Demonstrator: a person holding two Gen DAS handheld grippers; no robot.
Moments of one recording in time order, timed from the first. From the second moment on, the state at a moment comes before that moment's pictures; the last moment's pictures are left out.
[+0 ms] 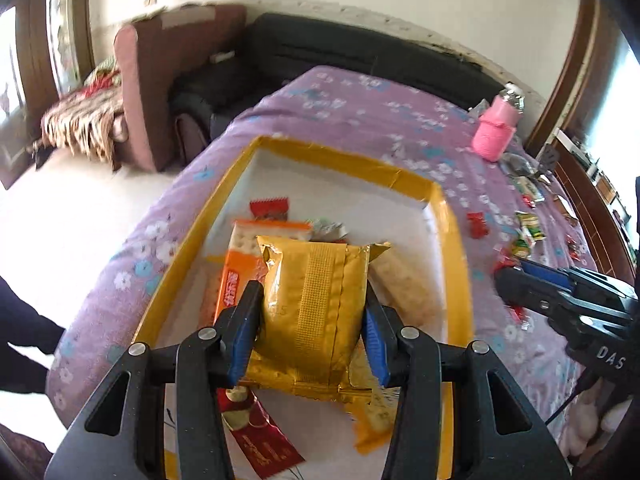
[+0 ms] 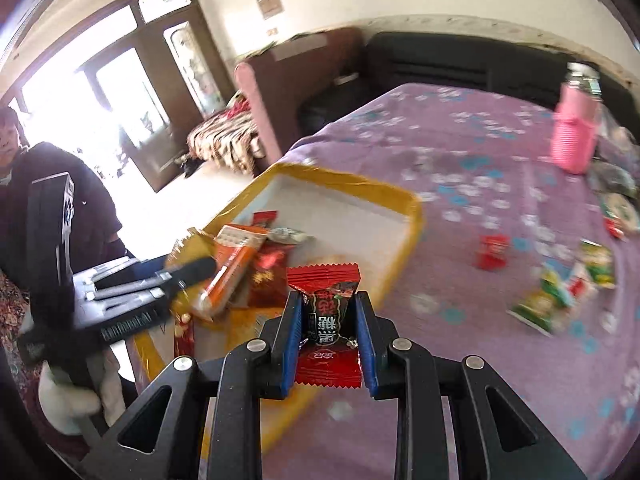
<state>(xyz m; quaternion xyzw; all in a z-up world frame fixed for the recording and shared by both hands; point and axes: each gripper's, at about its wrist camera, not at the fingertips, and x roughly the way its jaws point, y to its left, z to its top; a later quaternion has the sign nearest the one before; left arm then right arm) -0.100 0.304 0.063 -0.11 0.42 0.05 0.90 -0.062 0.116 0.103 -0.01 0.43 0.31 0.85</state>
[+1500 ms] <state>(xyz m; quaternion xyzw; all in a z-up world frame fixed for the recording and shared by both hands) -0.159 0.219 0.103 0.01 0.35 0.17 0.92 -0.112 0.073 0.090 0.05 0.38 0.29 0.88</state>
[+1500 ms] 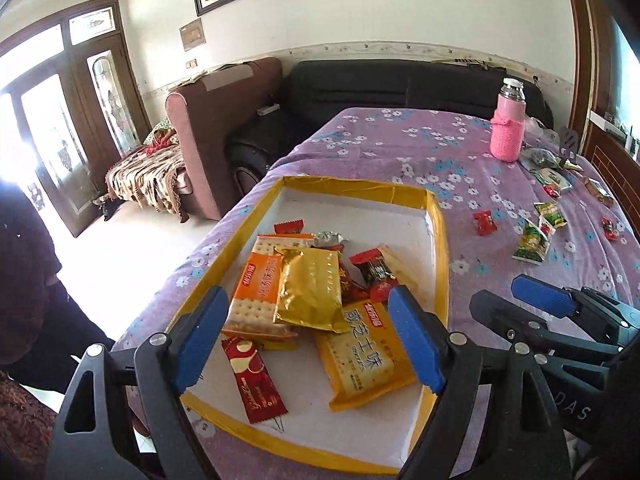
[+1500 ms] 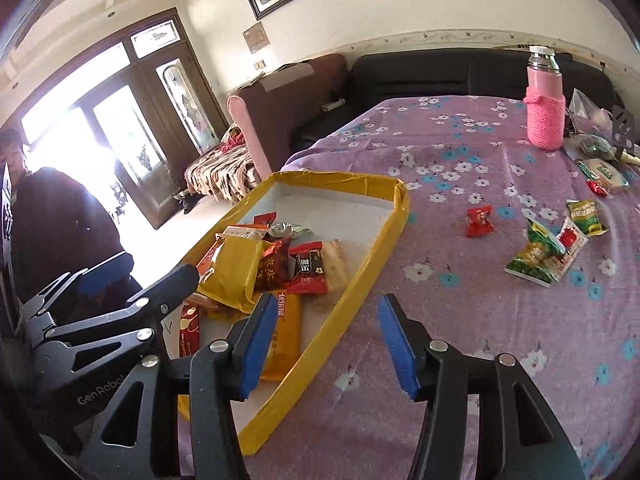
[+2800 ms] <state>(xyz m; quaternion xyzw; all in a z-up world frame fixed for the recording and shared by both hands) -0.144 0.180 0.092 -0.02 0.37 0.05 0.93 -0.045 -0.090 0.049 0.16 0.44 0.13 0.88</state>
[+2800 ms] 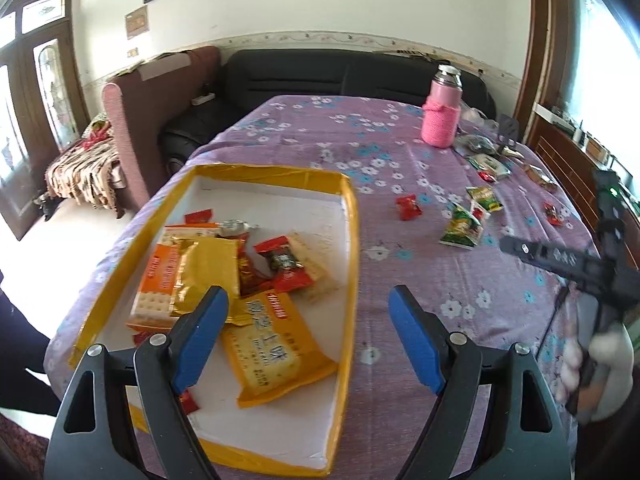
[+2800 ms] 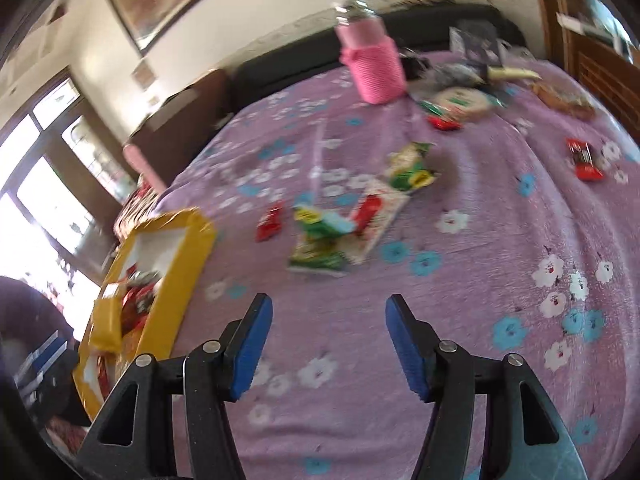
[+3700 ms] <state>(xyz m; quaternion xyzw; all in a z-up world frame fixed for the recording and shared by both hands) -0.059 0.093 0.072 -0.01 0.43 -0.09 0.90 0.030 -0.122 0.027 0.20 0.43 0.05 0.88</state>
